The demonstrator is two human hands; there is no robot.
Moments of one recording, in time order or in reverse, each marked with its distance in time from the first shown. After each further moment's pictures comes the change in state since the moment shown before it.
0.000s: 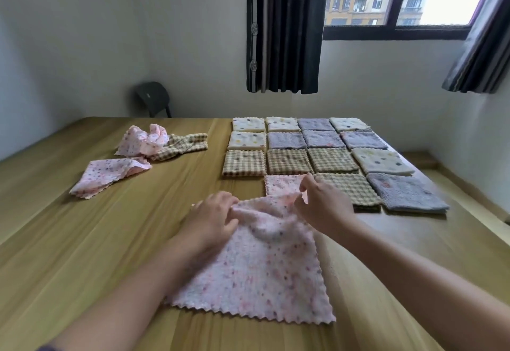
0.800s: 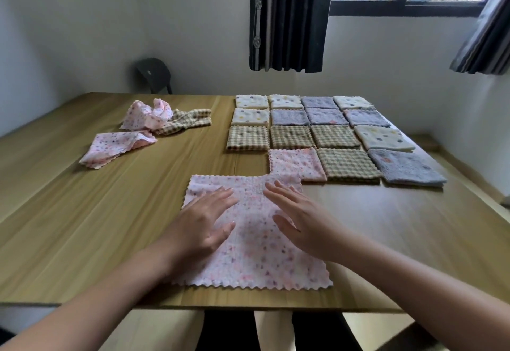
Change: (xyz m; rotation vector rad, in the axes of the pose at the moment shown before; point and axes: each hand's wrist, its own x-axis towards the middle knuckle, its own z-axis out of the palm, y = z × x) left_hand -0.083 -0.015 0.002 -0.175 0.077 0.254; right_hand -0.077 -0.018 0.013 0.261 -0.162 -0.600
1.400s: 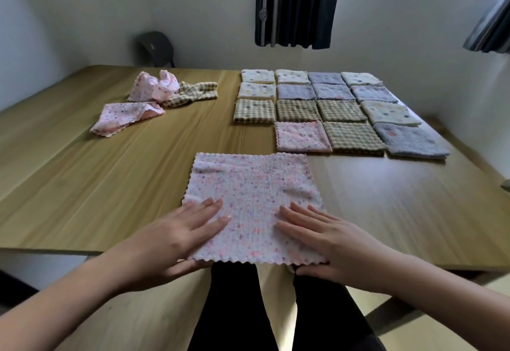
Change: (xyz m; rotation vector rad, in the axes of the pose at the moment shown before) left_hand -0.096 -0.011 -0.015 0.324 -0.178 0.355; right_hand -0.089 -0.027 0.006 -0.140 -0.243 -0.184
